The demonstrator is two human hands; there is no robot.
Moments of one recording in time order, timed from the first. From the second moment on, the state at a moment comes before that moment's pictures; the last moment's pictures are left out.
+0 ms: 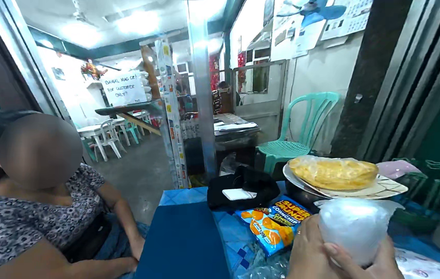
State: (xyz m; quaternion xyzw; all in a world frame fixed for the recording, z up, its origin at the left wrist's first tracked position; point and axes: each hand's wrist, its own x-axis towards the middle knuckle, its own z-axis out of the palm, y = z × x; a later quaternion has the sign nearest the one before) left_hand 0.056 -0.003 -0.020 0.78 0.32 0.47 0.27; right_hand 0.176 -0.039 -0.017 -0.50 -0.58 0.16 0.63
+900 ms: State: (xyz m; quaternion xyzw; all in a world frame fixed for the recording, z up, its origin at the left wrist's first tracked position) left_hand -0.031 -0.060 -0.020 0.88 0.28 0.15 0.37; right_hand 0.157 -0.139 -0.069 -0.56 -0.77 0.06 0.32
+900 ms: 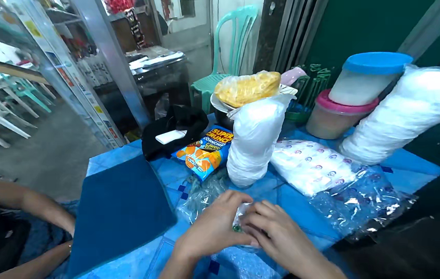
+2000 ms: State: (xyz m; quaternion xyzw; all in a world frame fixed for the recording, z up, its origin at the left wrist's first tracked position) left_hand -0.017 -0.062 -0.032 0.73 0.26 0.42 0.47; right_hand 0.178 -0.141 -0.068 -0.49 -0.64 0.17 0.57
